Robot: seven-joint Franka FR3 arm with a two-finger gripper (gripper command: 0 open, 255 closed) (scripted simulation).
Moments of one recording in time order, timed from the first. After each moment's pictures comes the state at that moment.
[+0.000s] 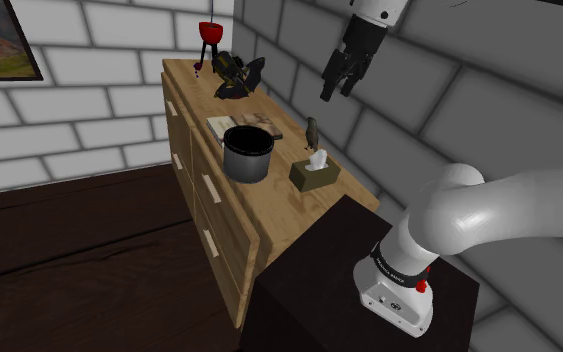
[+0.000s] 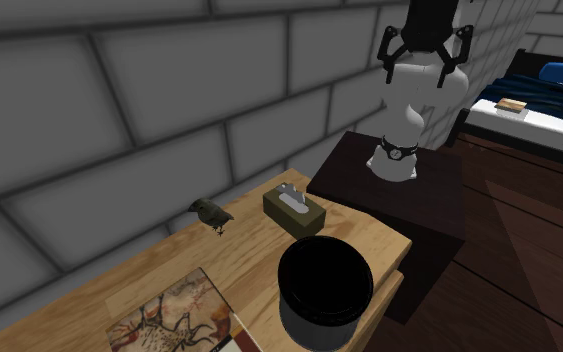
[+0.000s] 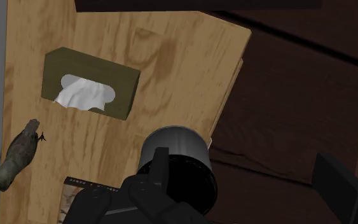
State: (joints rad) arm 0.00 -0.83 -0.06 -2.43 0.03 1.70 -0.02
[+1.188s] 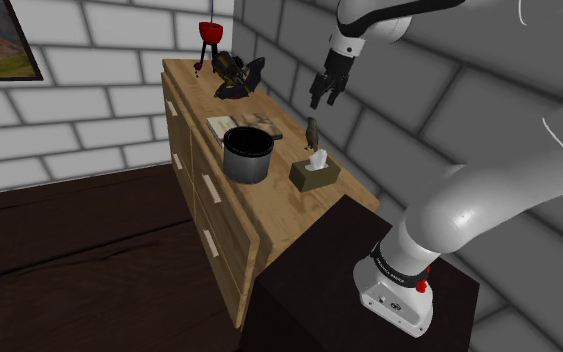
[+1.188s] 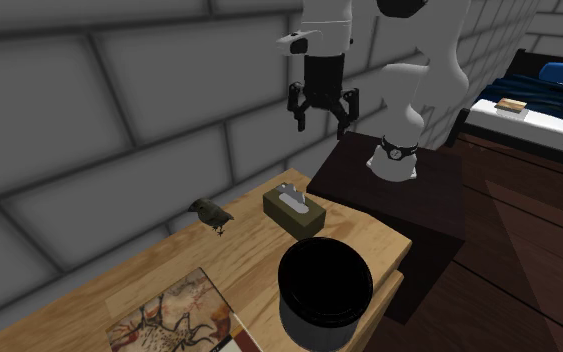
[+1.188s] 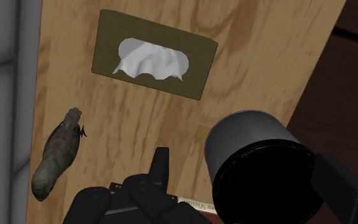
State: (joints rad) arm -0.06 -0.35 -0.32 -2.31 -0.03 2.00 -0.28
